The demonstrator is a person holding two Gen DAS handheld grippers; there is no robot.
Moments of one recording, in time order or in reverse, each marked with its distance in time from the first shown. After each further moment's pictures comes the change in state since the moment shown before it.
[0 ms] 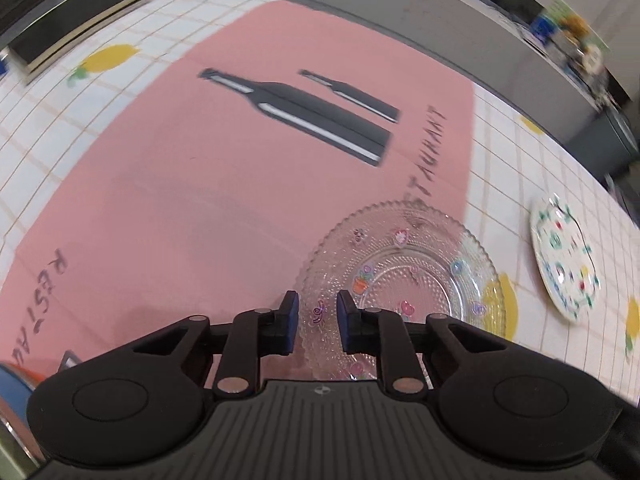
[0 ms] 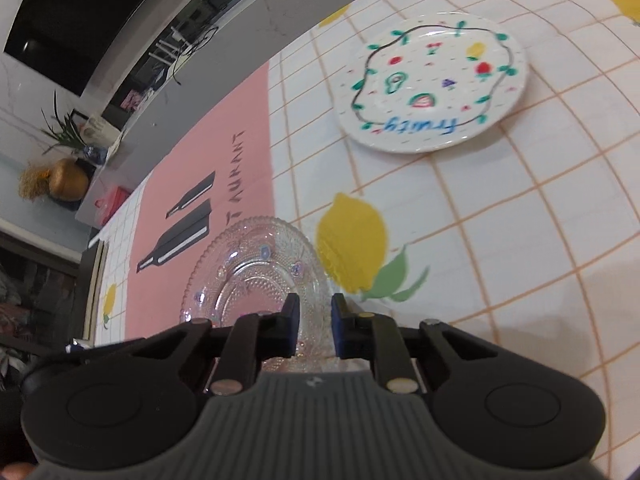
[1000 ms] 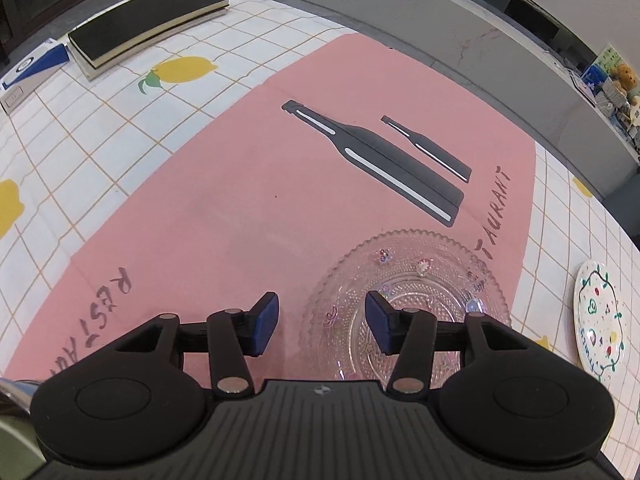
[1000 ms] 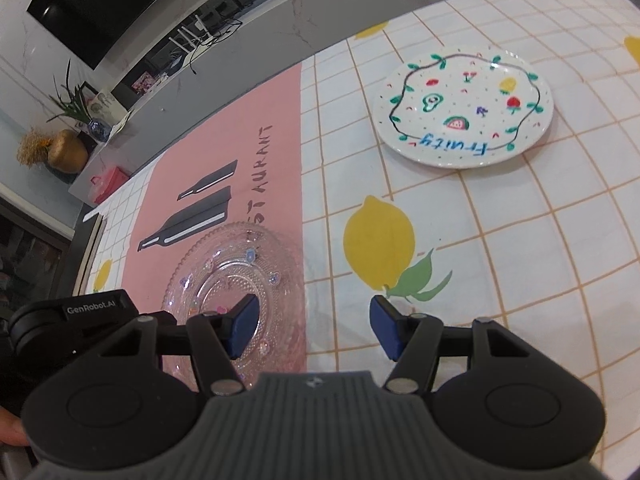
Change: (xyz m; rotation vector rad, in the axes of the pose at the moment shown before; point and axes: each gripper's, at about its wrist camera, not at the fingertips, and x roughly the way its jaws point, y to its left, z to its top) left arm -0.009 0.038 0.022 -0.165 -0.063 0.111; right arm -0.001 0.030 -0.013 -0.135 -0.029 -0.046
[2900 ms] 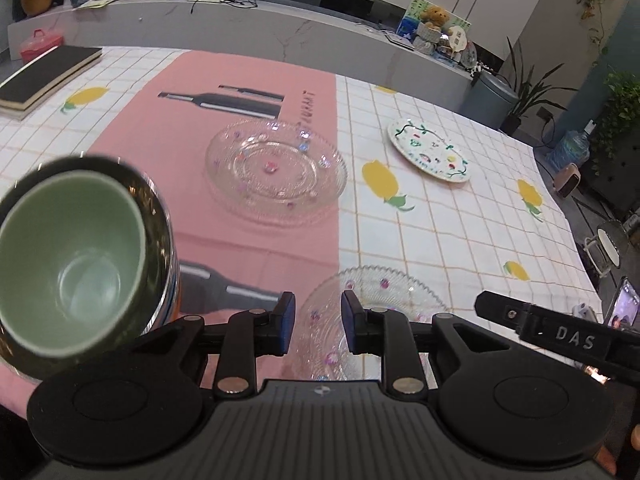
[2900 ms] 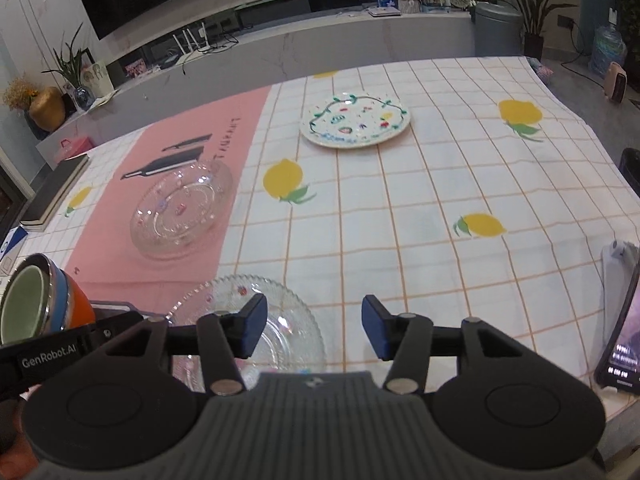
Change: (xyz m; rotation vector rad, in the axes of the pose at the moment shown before) left arm -0.114 0.022 -0.149 0.413 -0.099 -0.355; right arm -0.147 -0.018 -0.108 -0.258 -0.141 -0.208
